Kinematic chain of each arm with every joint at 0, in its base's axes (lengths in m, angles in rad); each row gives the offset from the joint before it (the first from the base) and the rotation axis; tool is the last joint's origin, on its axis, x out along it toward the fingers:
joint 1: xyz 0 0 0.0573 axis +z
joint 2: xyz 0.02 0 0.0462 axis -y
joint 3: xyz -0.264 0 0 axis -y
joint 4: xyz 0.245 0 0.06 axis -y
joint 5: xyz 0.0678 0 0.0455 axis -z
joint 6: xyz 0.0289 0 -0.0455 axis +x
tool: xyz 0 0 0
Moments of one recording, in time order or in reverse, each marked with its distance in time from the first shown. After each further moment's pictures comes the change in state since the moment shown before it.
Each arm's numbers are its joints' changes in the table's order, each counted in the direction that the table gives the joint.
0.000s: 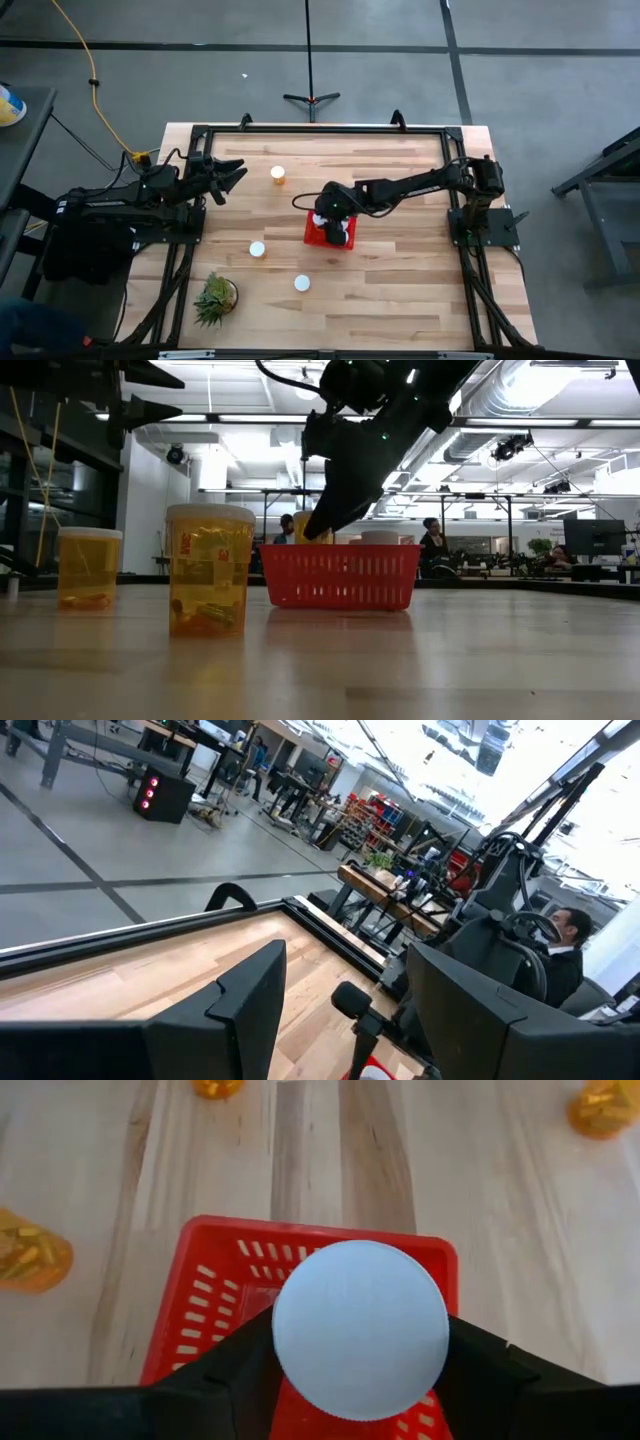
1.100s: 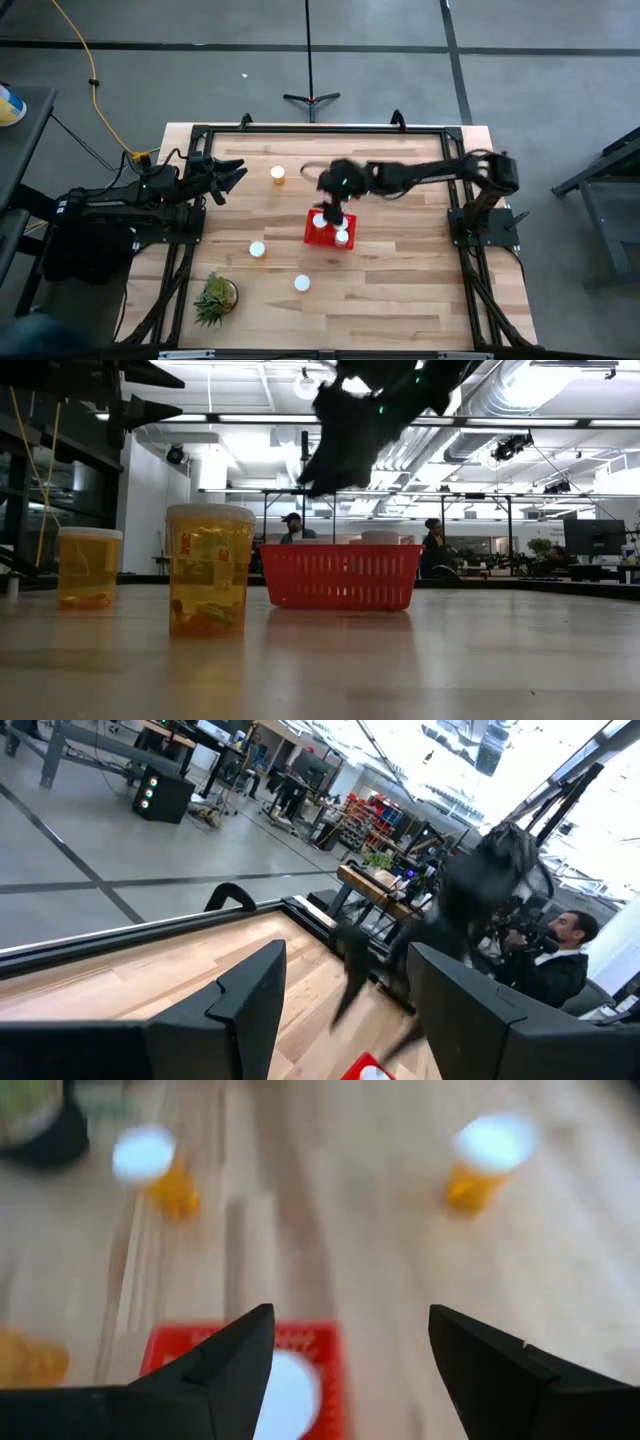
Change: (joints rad) left arm 0.000 0.000 0.000 0.001 0.001 0.000; right arm -0.096 0.124 0.001 0.049 0.000 0.056
